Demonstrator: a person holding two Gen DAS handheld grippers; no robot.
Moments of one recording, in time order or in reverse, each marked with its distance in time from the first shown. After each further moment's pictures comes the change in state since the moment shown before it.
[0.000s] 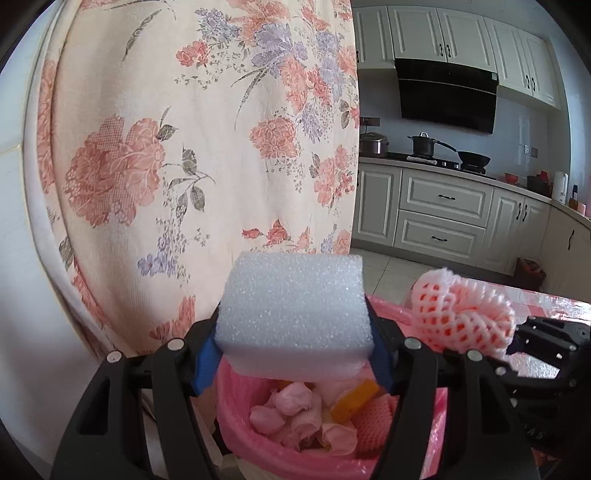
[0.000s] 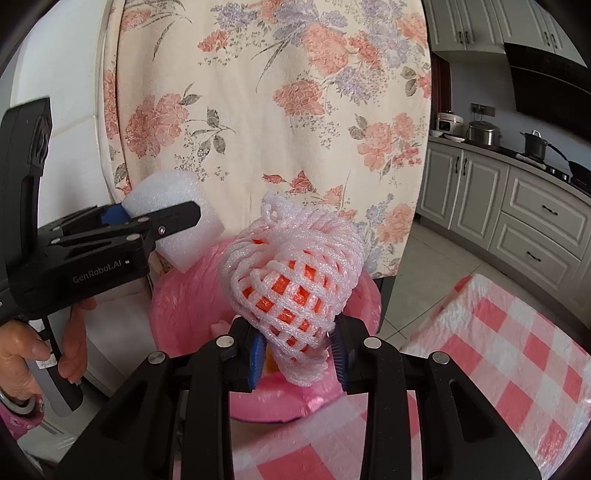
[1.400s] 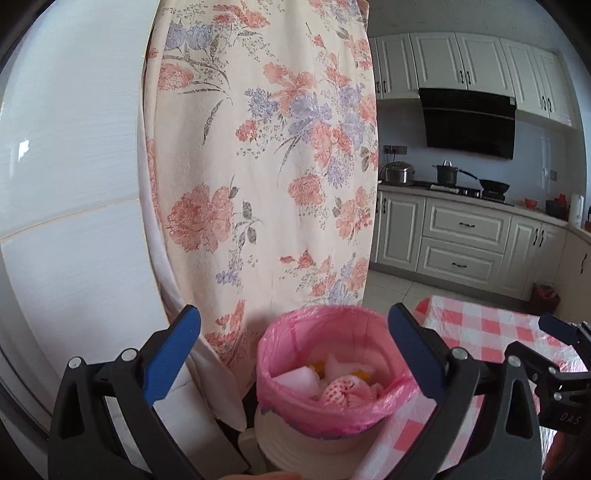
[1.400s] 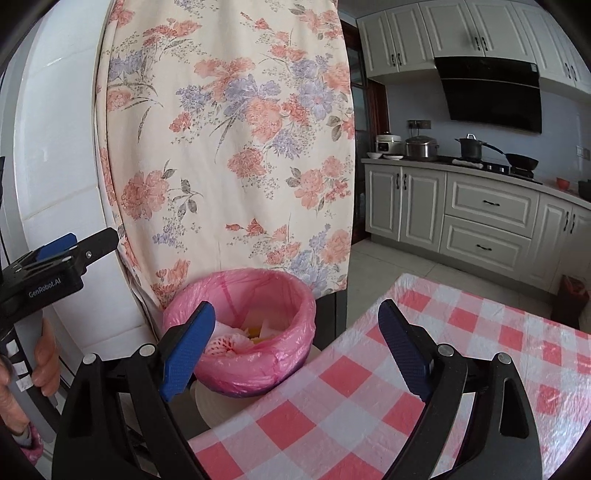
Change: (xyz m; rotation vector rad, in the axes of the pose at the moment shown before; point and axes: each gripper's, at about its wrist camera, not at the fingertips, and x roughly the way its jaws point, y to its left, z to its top) left arm -0.137 -0.019 0.001 -0.045 -0.078 0.141; right arm -0.144 -0.003 -0.020 0.143 -0.141 -0.183
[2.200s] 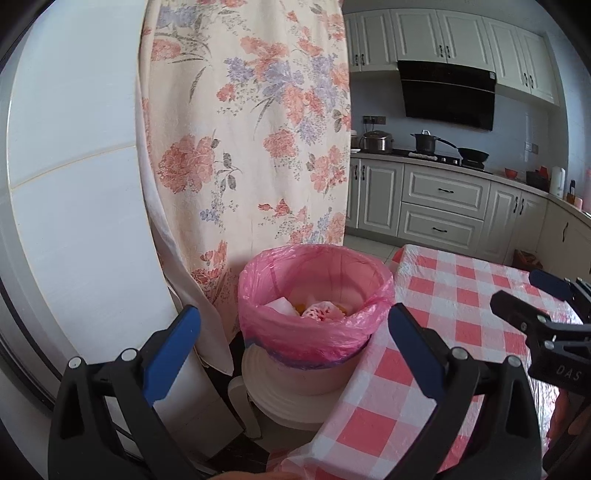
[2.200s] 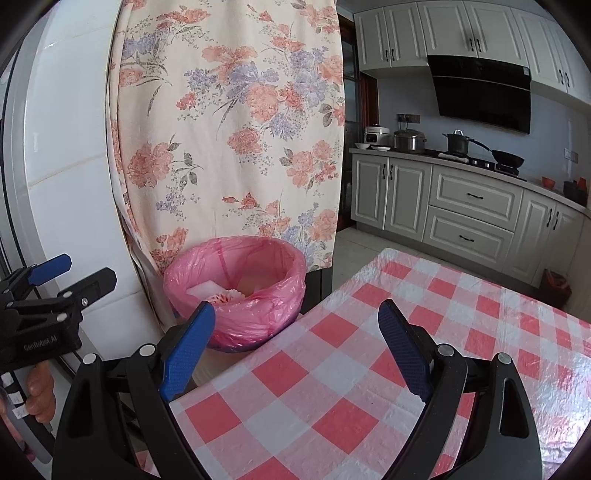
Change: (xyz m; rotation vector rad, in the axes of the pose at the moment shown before) left arm -0.045 -0.012 -0.060 0.044 0.098 -0.081; right arm -0.041 0.013 -0.040 -0.026 0.035 -0.069
